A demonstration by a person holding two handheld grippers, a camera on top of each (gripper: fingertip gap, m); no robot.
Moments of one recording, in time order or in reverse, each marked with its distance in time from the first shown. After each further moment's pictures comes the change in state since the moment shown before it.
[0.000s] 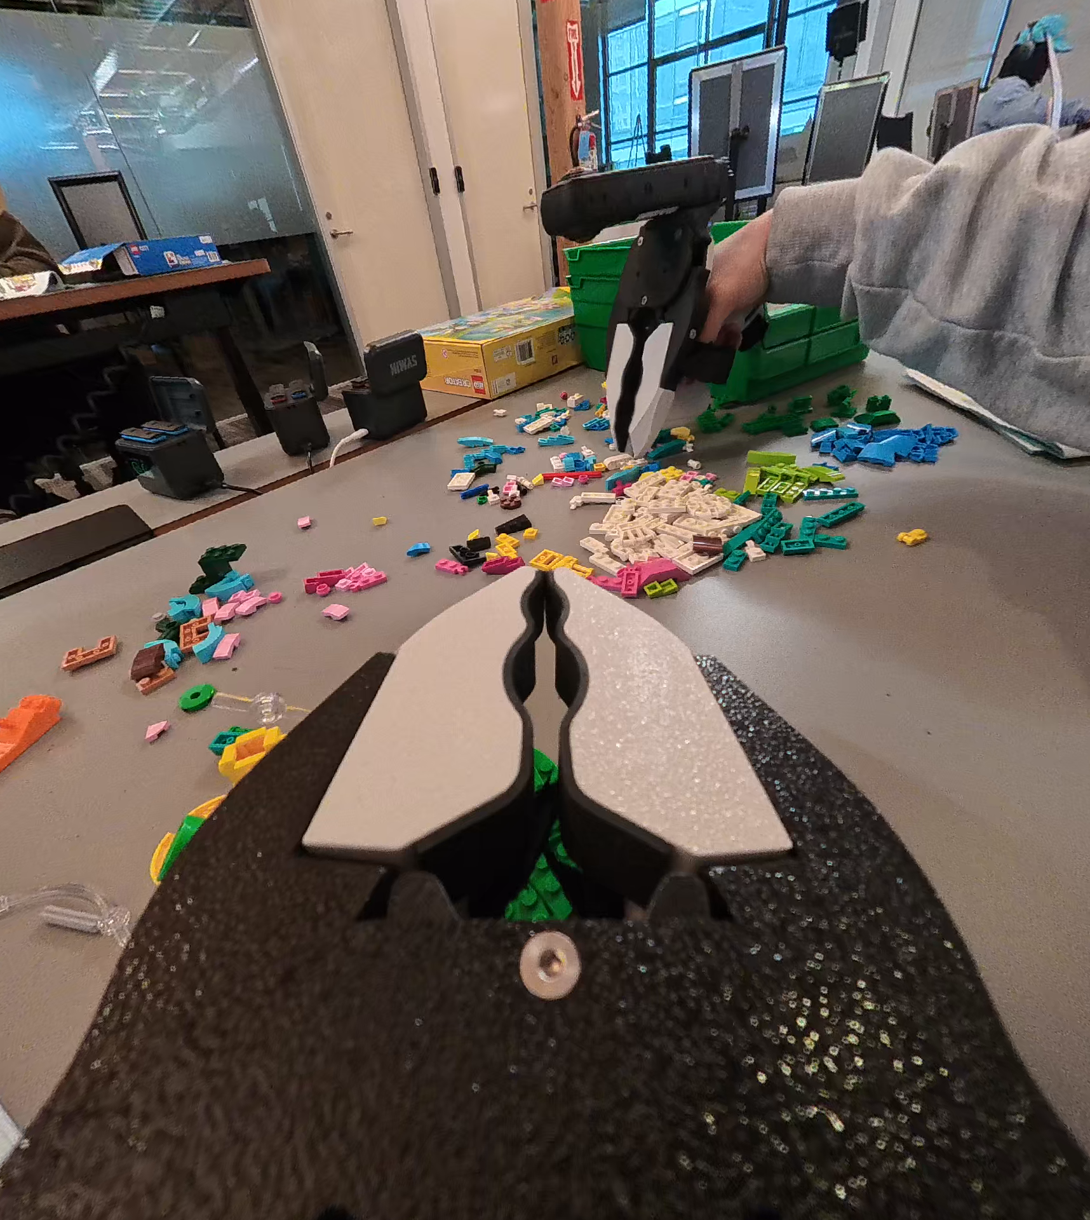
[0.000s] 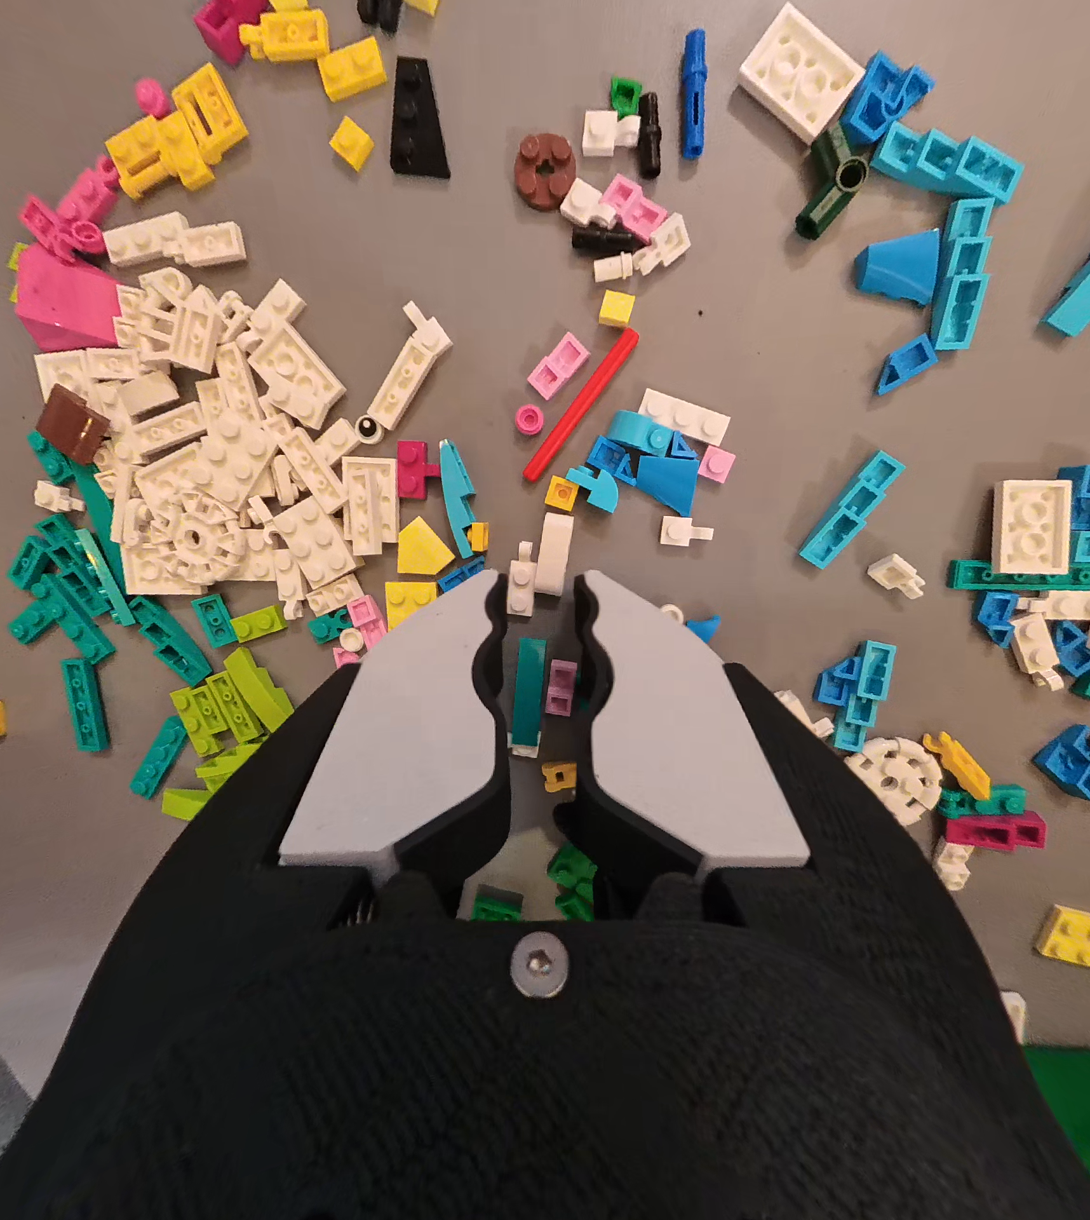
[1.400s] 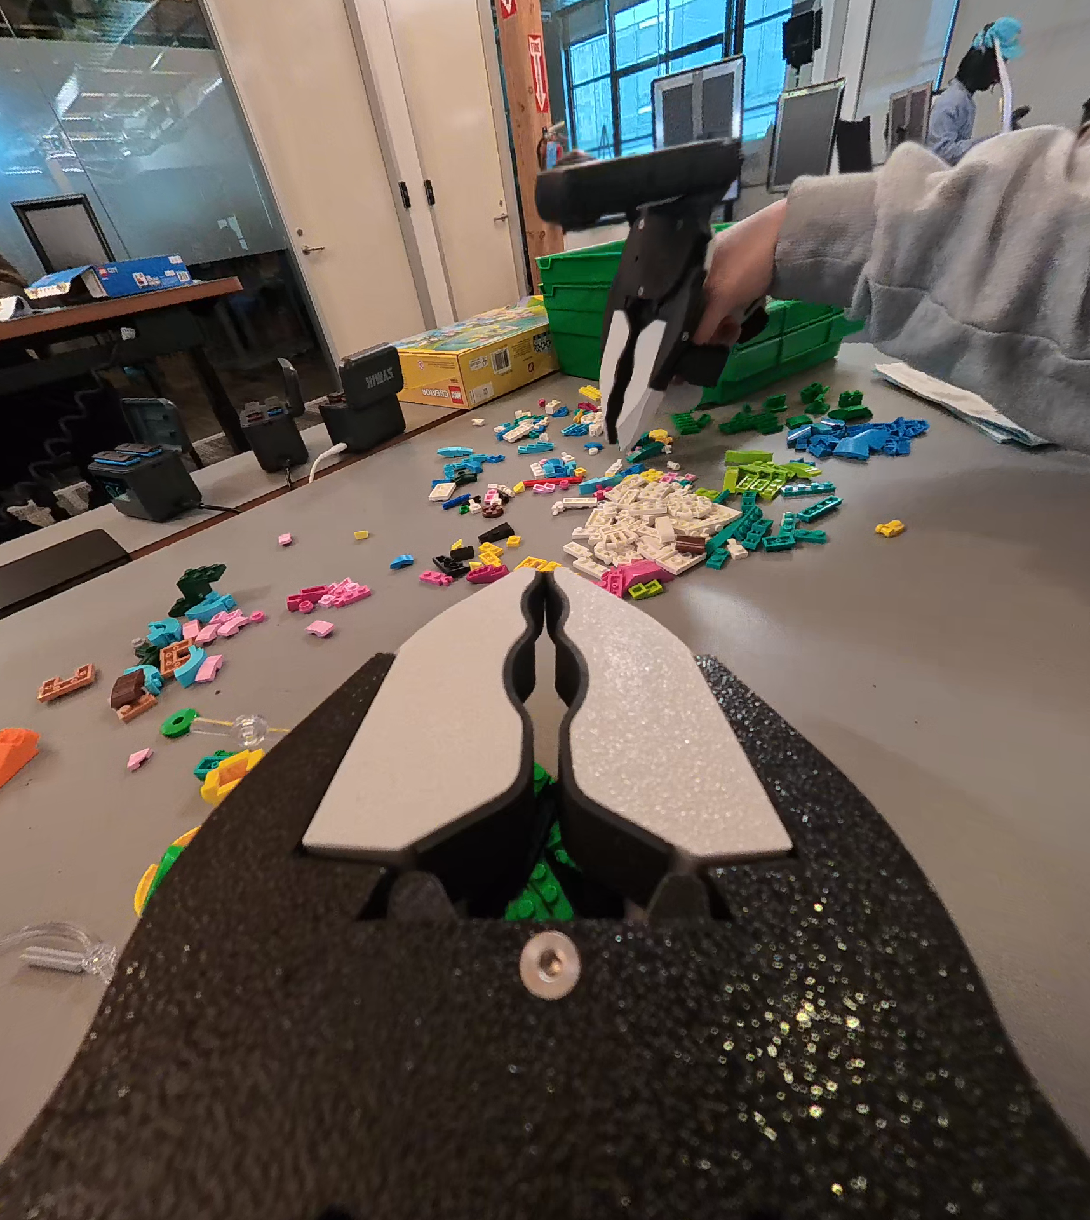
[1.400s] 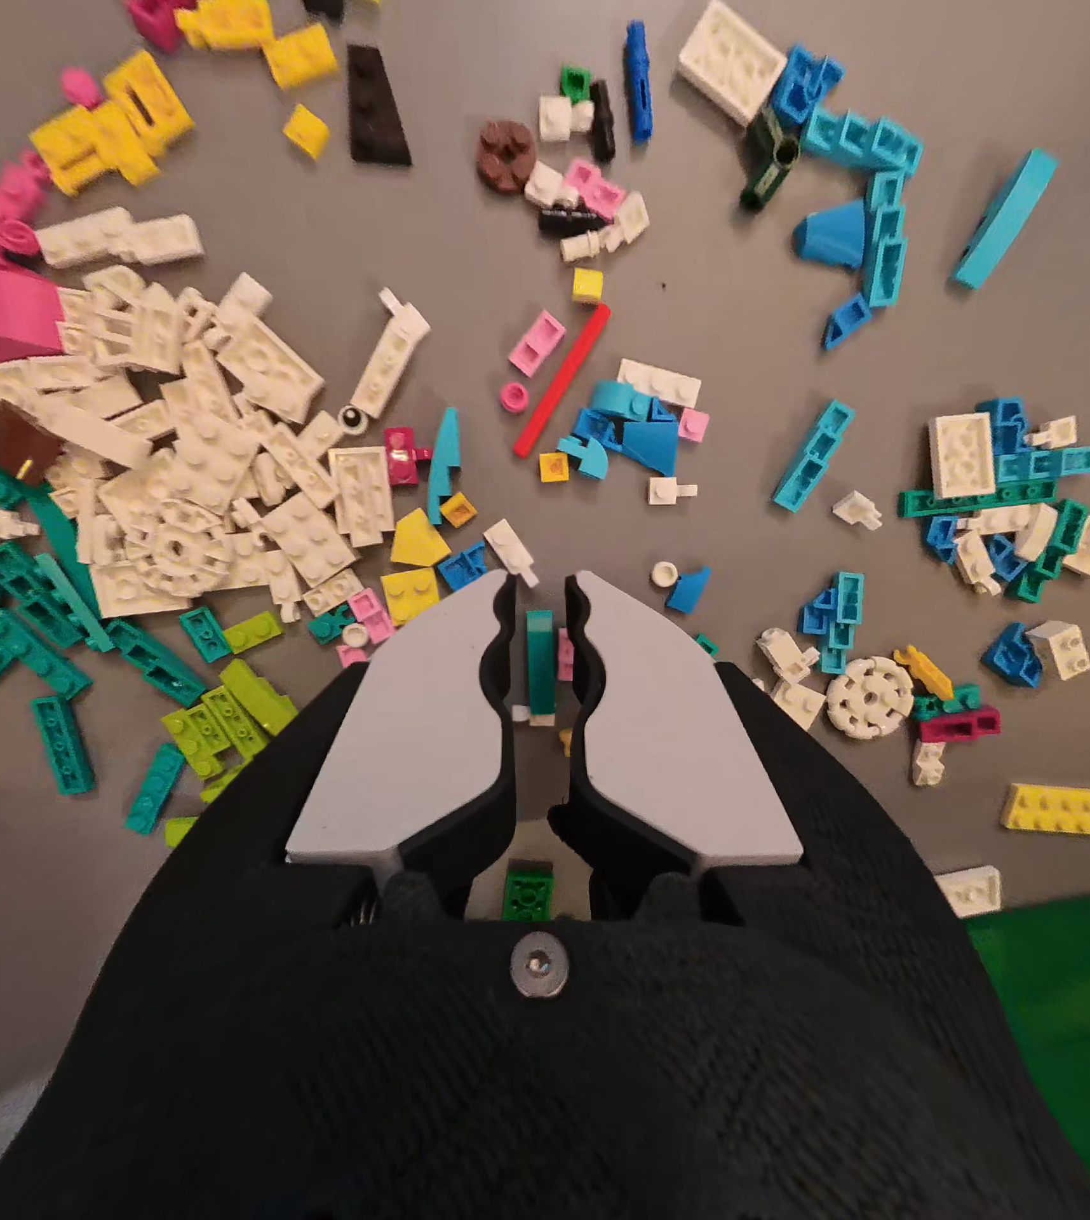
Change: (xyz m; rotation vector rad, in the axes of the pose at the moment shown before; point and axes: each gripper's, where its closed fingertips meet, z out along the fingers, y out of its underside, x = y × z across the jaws) left arm 0.006 -0.002 0.000 0.012 0.043 0.026; right arm -0.001 0.005 -0.009 0.002 0.166 0.040
